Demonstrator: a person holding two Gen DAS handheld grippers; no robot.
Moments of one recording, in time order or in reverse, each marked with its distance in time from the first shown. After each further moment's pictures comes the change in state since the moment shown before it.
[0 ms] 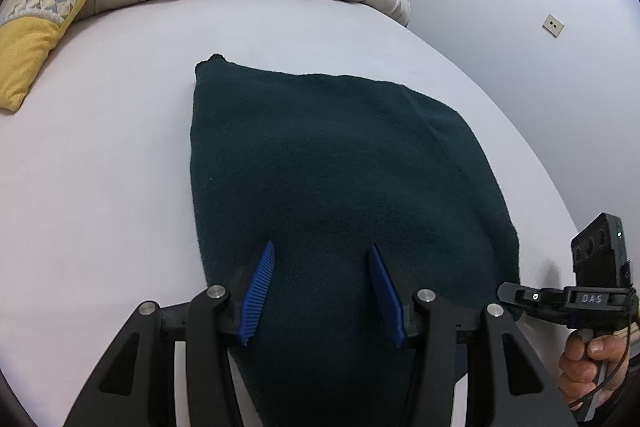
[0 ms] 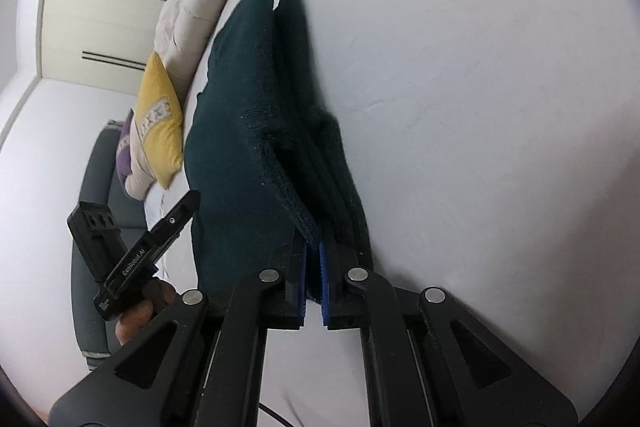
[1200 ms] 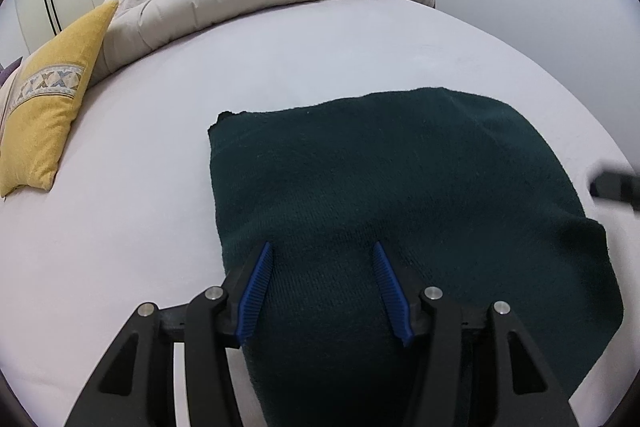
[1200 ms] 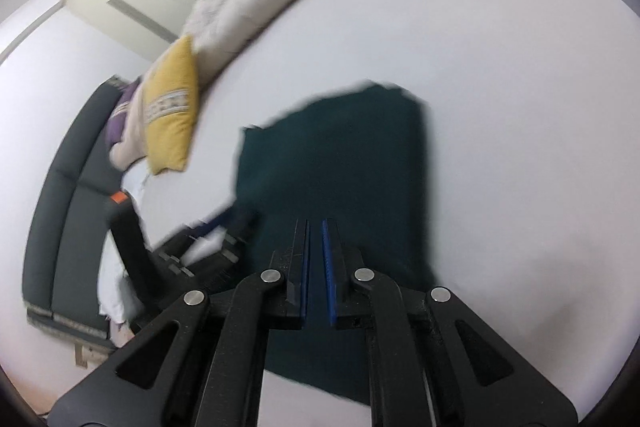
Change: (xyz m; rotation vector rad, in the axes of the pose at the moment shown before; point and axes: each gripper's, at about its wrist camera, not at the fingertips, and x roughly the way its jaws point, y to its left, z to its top) left arm 0.057 -0.017 0.048 0.161 -0.011 0.272; right arm 0.015 0.130 0.087 -0.321 -0.038 -0.083
